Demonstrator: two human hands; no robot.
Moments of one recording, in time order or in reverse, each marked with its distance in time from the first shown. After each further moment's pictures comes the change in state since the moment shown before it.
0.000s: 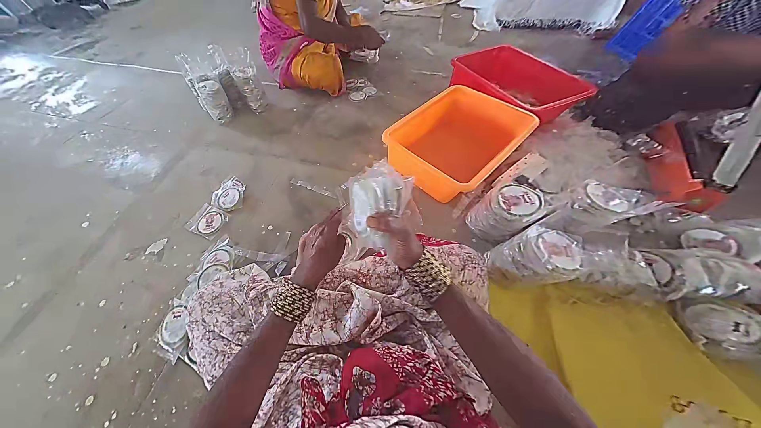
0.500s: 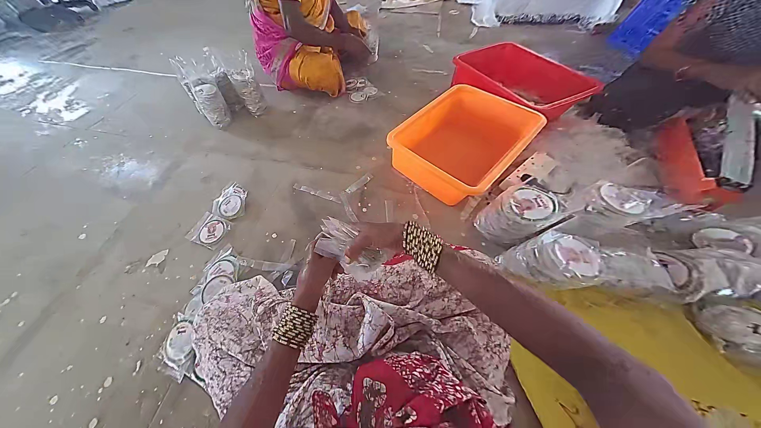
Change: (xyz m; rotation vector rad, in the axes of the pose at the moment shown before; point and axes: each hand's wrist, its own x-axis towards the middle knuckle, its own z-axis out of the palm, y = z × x) left_hand -0.020 -0.020 0.005 -0.902 0.158 -0.376; right_hand 0.068 -0.005 0.022 -0.813 -0.690 0.773
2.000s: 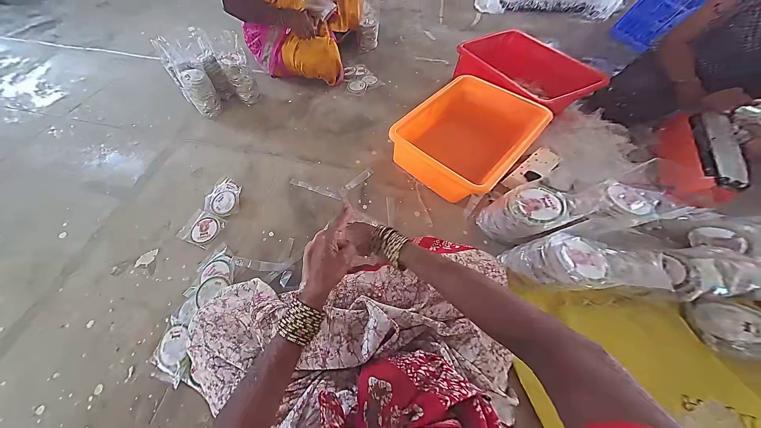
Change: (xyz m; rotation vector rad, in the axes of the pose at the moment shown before) left_hand 0.030 0.007 0.002 0.211 -0.194 0.325; right_hand 0.063 0.024 0.008 -0.763 0.183 -0.073
